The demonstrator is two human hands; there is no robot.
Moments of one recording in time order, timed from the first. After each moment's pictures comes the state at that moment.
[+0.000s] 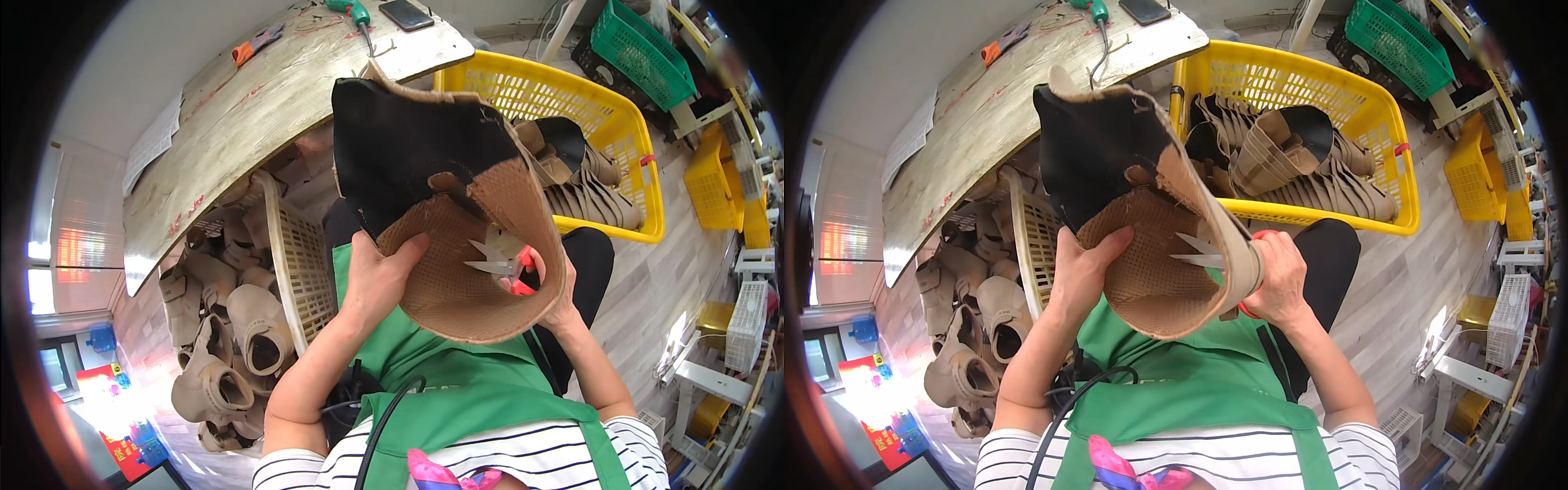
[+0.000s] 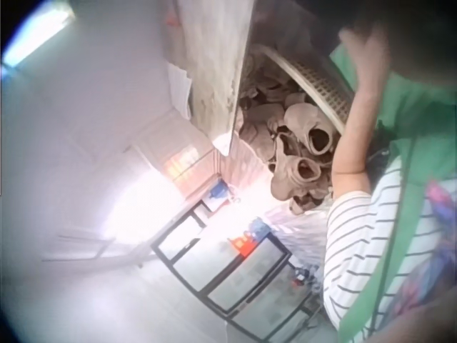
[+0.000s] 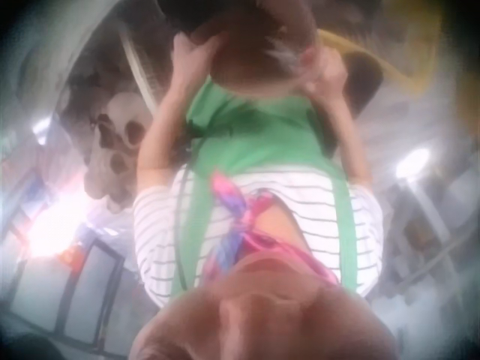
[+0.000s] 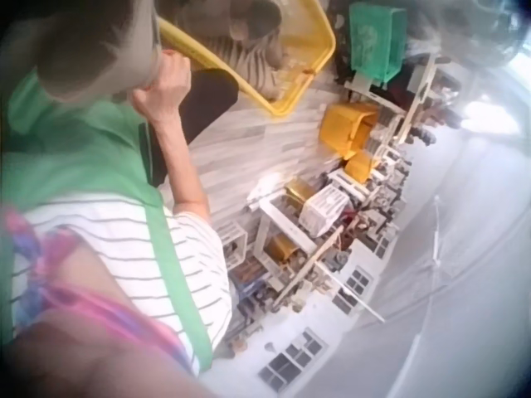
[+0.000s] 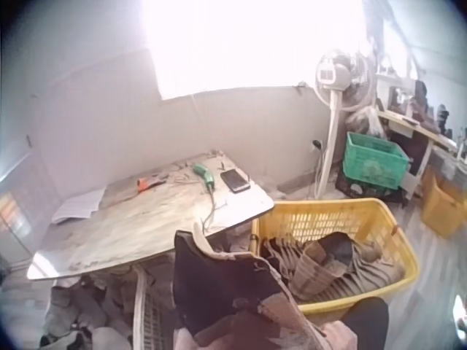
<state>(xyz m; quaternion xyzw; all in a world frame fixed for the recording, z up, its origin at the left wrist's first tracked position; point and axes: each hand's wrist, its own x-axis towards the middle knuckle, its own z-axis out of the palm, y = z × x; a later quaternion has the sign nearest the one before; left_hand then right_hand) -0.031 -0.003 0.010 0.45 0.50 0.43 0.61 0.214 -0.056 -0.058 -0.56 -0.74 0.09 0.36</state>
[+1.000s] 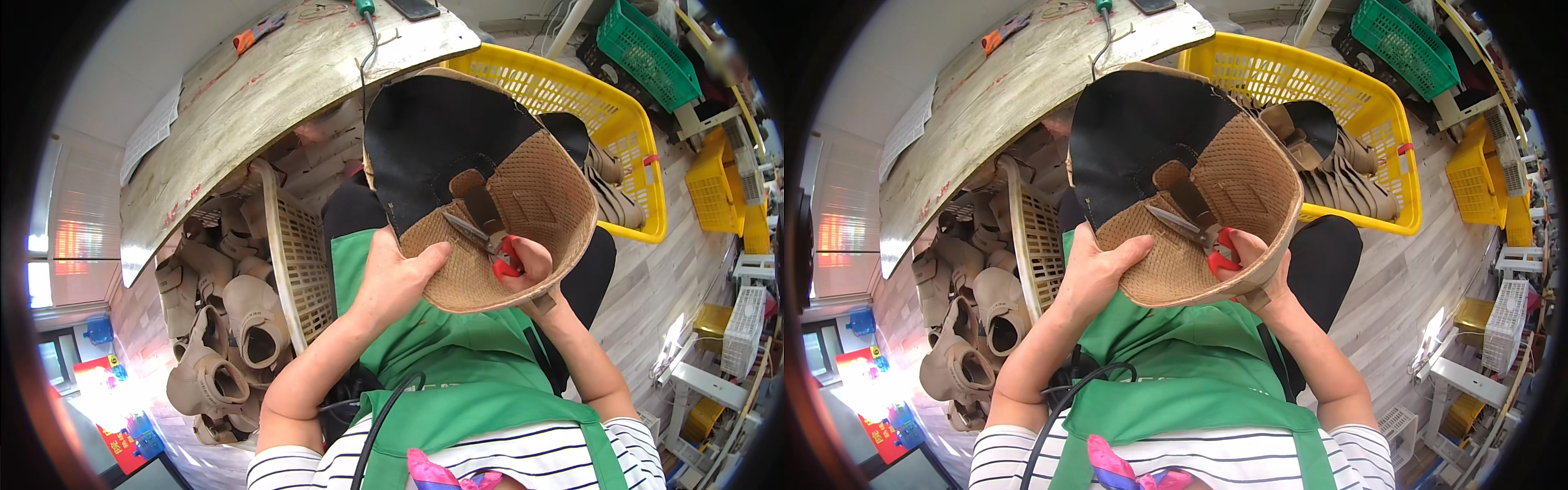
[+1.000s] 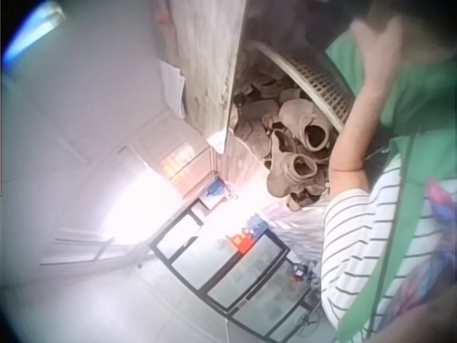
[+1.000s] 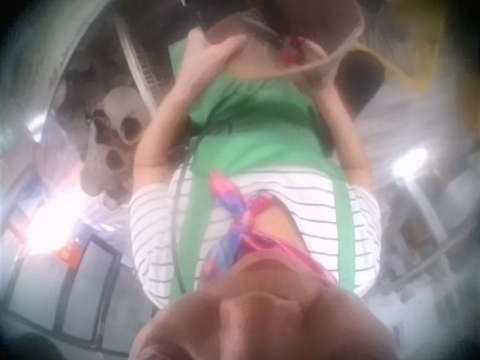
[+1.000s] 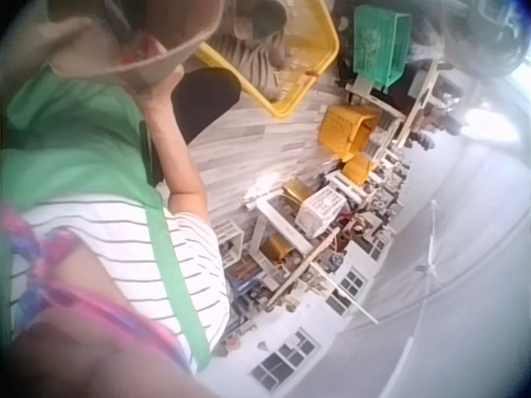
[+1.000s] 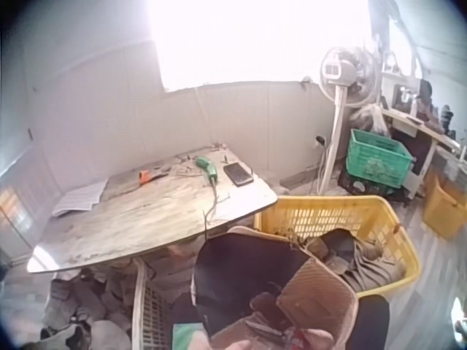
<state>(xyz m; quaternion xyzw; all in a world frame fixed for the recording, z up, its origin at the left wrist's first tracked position) -0.019 -0.013 0.018 0.43 0.53 0.37 0.63 0.205 -0.048 -0.089 -0.59 -0.70 0.21 0.33</state>
